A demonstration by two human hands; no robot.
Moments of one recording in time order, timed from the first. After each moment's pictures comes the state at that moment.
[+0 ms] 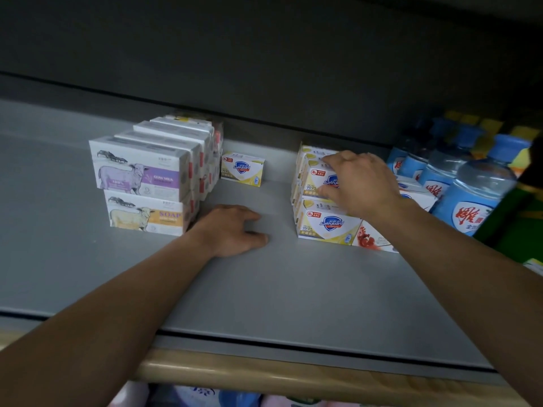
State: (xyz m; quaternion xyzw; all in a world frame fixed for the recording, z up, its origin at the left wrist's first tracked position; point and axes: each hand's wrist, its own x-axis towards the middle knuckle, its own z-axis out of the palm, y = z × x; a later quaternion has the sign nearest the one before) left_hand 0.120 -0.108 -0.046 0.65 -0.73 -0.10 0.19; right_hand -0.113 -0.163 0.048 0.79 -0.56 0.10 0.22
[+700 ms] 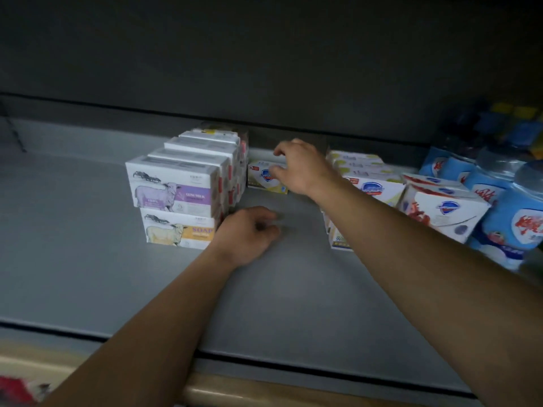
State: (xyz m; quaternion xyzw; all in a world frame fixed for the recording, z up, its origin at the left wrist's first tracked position) left_hand 0.130 -0.096 -0.034 0.64 -0.65 -0.19 0.36; right_hand 0.016 -0.204 0.046 0.85 -0.49 0.22 0.01
